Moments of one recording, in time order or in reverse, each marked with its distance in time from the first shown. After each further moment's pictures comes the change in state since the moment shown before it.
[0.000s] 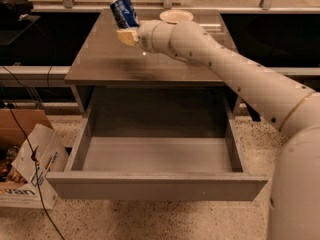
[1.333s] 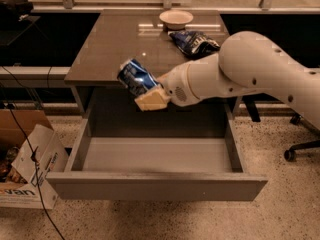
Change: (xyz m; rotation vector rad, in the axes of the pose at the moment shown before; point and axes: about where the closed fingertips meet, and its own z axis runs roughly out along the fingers) arm 0.081 0.131 -0.216 -0.289 0.436 -0.049
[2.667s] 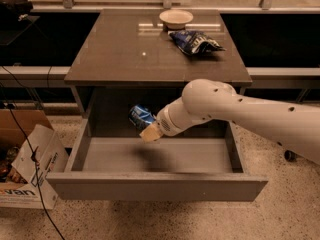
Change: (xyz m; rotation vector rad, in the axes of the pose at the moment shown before) arm 0.139 -0.027 0.096 0.074 0.301 0.238
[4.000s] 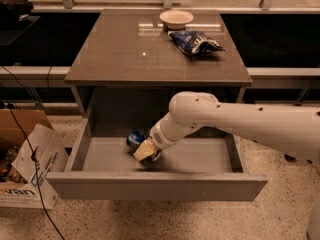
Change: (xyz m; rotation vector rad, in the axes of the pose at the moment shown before) arm 0.047 0.019 0.057 -0.072 0.177 0.109
